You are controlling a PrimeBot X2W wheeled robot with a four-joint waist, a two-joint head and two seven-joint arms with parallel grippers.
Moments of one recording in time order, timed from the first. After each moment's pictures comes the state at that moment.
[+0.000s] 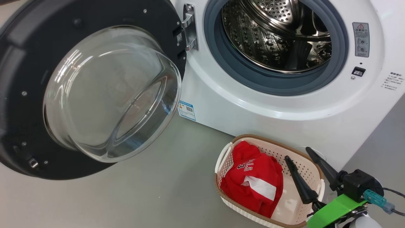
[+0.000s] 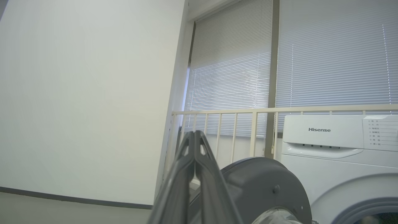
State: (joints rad) left arm -0.20 0.15 0.36 -0.19 -0.41 -0.07 -0.26; right arm -0.11 -0.29 0.25 0.16 0.36 0.12 -0.25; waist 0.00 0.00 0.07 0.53
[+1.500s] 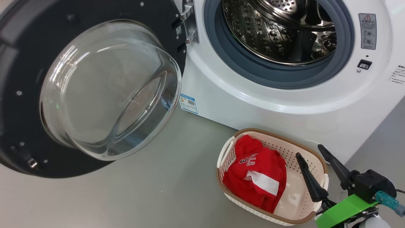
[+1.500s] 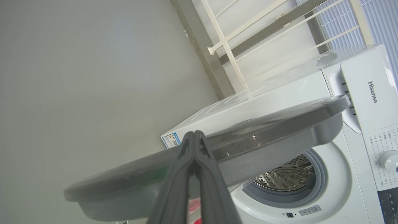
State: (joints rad) left arm -0.81 0.49 0.36 0.78 -1.07 -0.10 0.90; right arm -0.08 -0.29 0.18 0.12 0.34 0.12 -0.25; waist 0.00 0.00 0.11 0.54
